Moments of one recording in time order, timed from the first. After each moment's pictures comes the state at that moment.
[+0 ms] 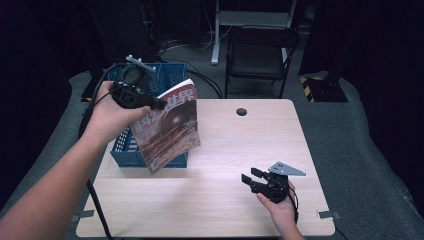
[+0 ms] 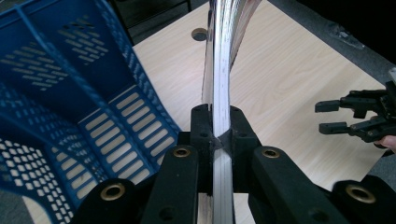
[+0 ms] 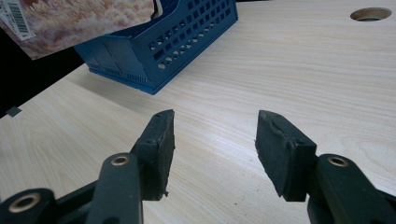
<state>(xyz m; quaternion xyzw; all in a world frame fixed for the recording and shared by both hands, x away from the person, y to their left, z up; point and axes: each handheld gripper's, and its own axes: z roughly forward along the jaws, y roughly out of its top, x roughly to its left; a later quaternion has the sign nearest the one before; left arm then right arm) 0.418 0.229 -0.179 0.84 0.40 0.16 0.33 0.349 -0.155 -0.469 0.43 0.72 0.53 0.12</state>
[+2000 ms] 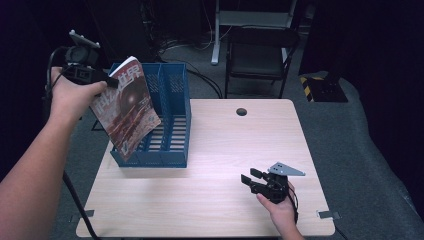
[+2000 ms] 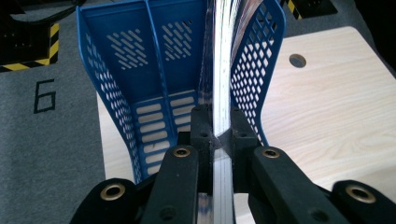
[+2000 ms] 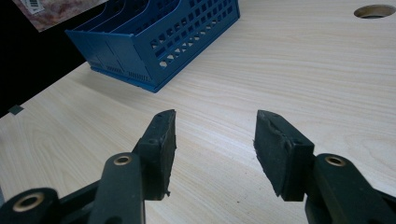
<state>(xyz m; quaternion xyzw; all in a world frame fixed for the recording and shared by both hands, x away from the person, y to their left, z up) 0.463 0.326 -0.169 0.73 0.57 0.20 0.31 0.349 -0.155 -0.470 0.43 0.72 0.53 0.12</state>
